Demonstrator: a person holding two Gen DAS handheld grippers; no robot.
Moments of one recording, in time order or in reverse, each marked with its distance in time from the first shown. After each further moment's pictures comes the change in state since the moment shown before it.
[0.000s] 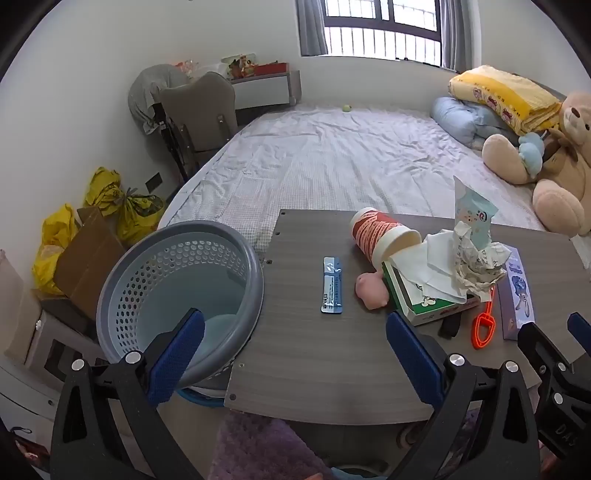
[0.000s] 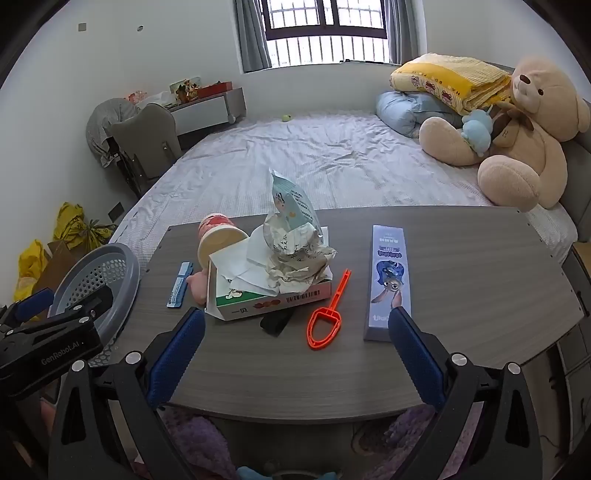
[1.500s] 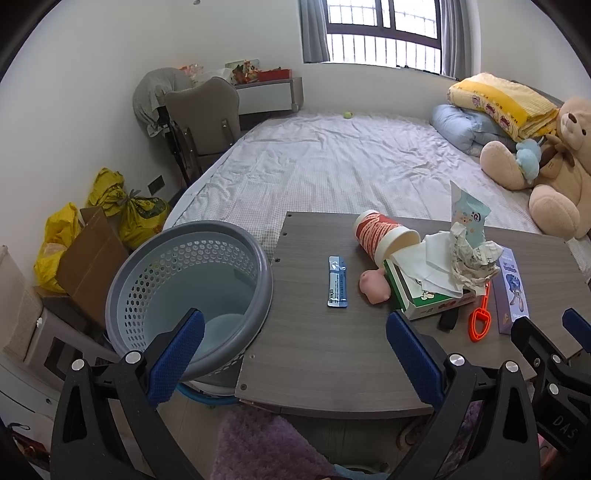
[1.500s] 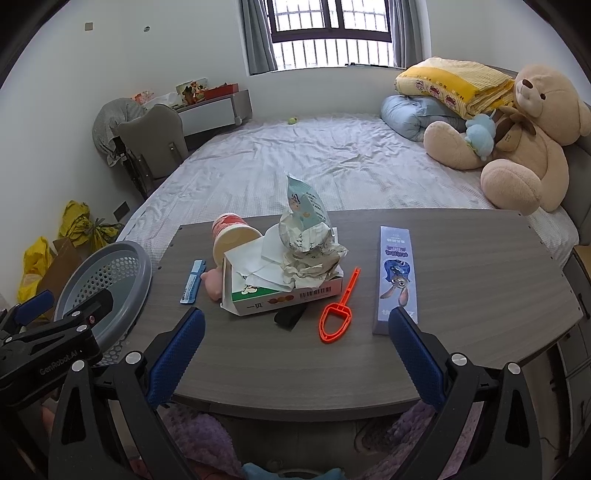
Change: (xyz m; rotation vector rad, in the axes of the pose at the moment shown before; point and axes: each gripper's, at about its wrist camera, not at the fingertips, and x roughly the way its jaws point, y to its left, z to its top) left arm -0.023 0.018 -0.004 -0.019 -0.026 -0.021; right arm -0.017 0.013 -0.004 -0.008 -0.006 0.011
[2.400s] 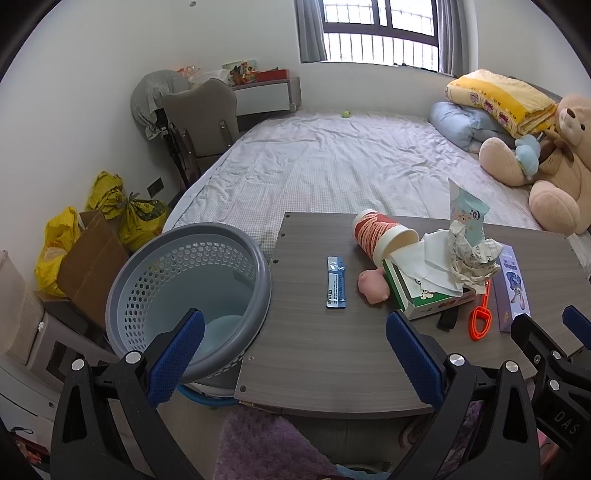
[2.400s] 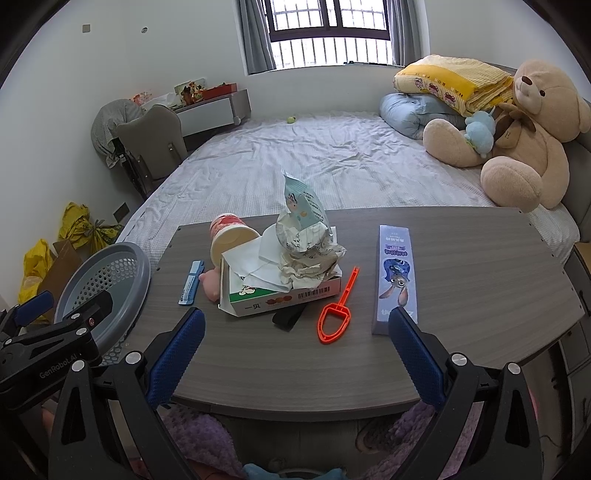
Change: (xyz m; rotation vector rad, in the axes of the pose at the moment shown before) left arm 0.006 -0.007 -0.003 0.014 0.000 0.008; right arm 0.003 -0.004 0.001 0.011 0.007 0.004
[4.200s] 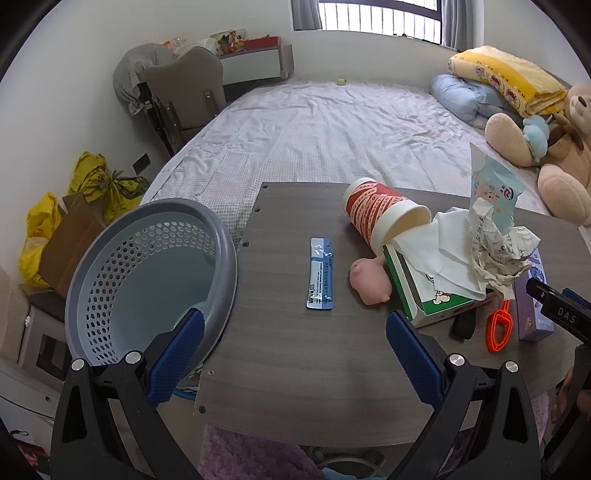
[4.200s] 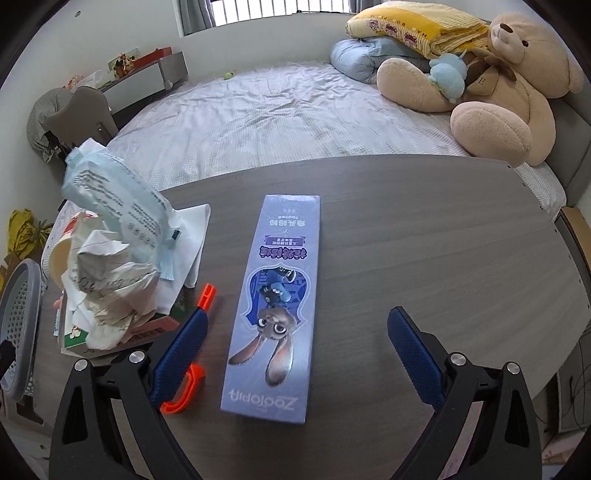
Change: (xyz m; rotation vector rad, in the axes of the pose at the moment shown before) left arm 0.072 -0.028 0.007 0.013 0.125 -0.013; right arm 0.131 -0.113 0.028 0.098 0.197 -0.145
